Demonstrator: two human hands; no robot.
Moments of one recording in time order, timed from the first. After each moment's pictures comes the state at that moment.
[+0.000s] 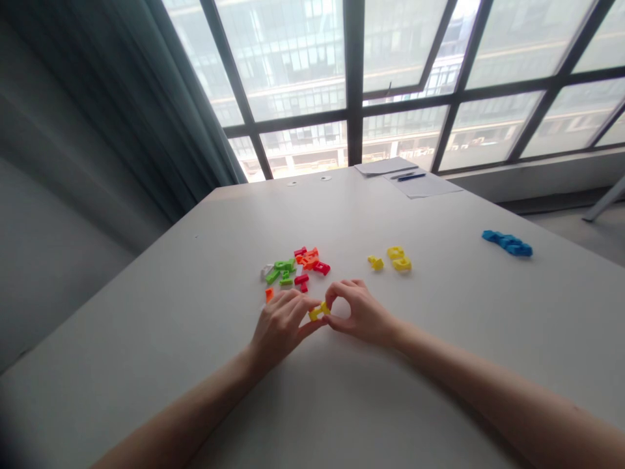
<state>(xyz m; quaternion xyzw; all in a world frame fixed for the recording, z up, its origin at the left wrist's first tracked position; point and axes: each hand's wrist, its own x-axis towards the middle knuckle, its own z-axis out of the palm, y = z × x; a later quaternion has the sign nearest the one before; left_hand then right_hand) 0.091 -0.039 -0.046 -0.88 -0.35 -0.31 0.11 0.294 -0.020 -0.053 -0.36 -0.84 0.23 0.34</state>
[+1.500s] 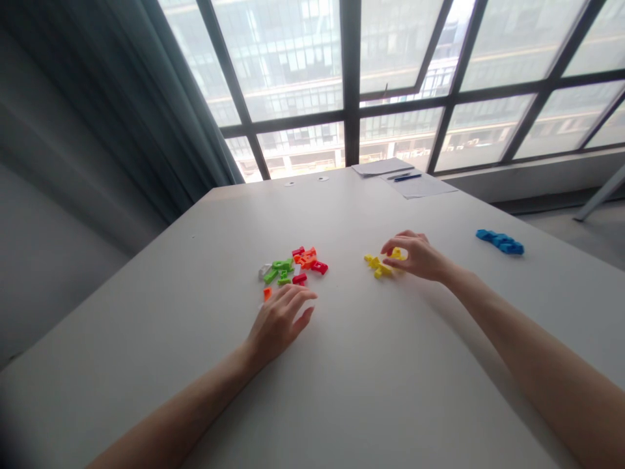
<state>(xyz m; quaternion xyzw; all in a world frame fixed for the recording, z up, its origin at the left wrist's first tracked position) 0.084 -0.035 -0.051 -0.88 -0.38 -0.29 0.02 0.428 0.061 -0.035 -0.46 -0.86 0.06 0.24</state>
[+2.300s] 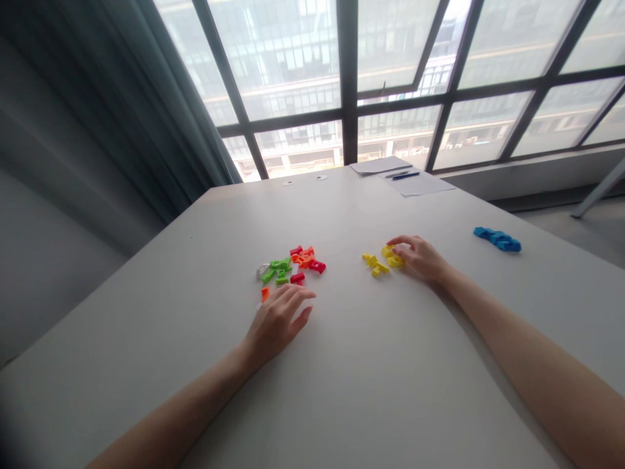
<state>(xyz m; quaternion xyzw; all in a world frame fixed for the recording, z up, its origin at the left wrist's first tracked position) 0.084 -0.032 -0.054 -0.88 -0.37 -0.29 0.02 0.442 0.069 -0.064 -0.58 -0.72 0.22 0.31</state>
